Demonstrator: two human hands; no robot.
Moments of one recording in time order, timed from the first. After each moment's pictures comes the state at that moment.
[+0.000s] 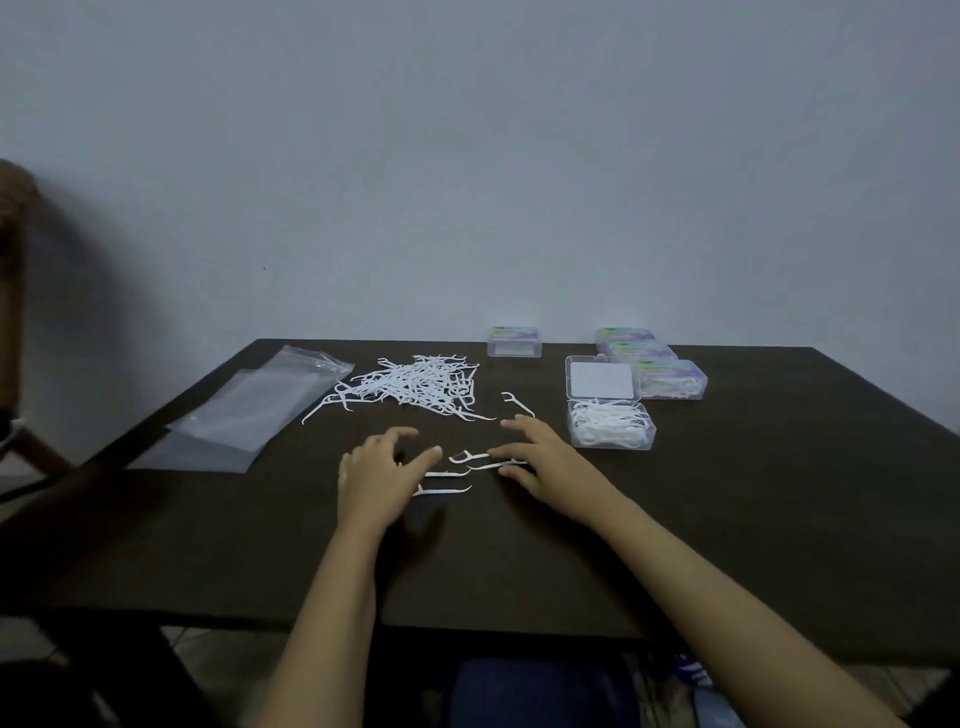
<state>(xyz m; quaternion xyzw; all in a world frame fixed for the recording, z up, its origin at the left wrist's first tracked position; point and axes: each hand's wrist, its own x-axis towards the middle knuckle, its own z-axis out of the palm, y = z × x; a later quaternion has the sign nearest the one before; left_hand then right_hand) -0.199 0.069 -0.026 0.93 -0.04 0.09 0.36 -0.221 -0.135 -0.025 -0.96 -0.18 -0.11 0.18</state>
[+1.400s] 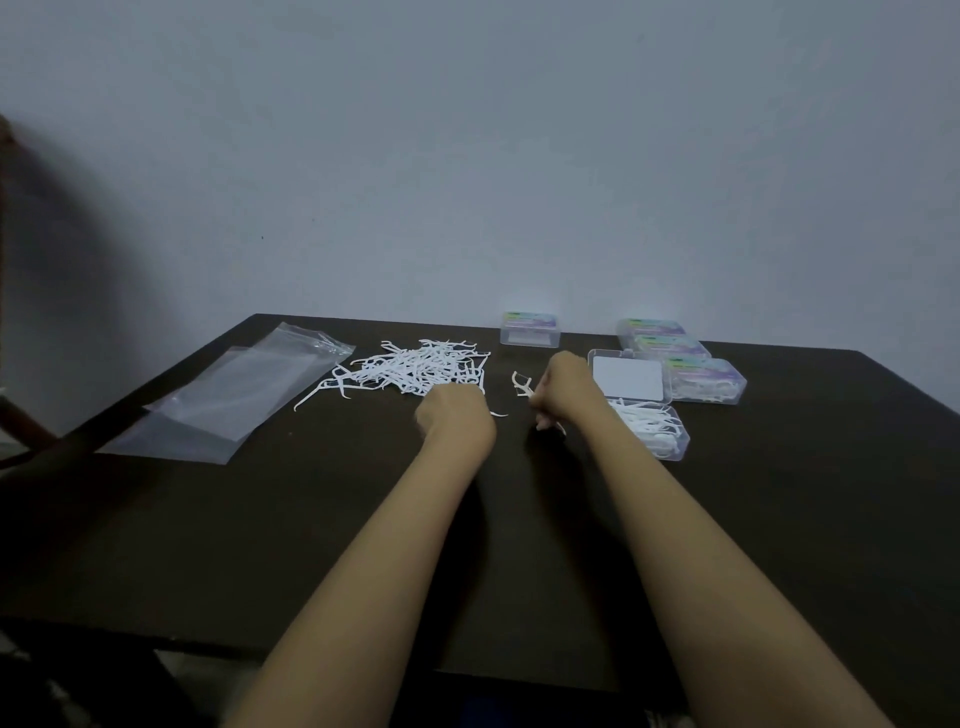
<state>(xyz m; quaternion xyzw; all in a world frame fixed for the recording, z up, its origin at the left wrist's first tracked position) -0.170 -0.011 0.031 1.00 -0.02 0.00 0.07 -0.127 -0.137 0.019 -0.95 0.14 0.01 0.28</state>
